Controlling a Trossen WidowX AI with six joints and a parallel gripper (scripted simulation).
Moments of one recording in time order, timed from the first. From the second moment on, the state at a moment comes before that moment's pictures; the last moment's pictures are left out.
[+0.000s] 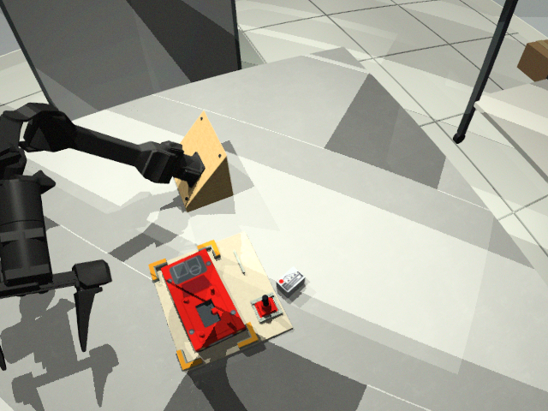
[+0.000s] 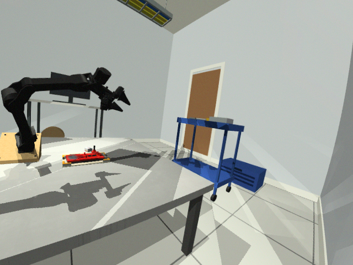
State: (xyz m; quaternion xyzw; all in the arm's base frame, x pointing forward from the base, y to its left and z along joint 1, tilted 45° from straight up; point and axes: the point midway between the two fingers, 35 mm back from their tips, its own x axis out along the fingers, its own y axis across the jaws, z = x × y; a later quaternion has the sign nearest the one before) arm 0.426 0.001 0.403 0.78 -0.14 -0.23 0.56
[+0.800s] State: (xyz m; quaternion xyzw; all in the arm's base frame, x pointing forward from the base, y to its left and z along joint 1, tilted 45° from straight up) arm 0.449 0.073 0.215 0.60 0.11 -0.41 0.68
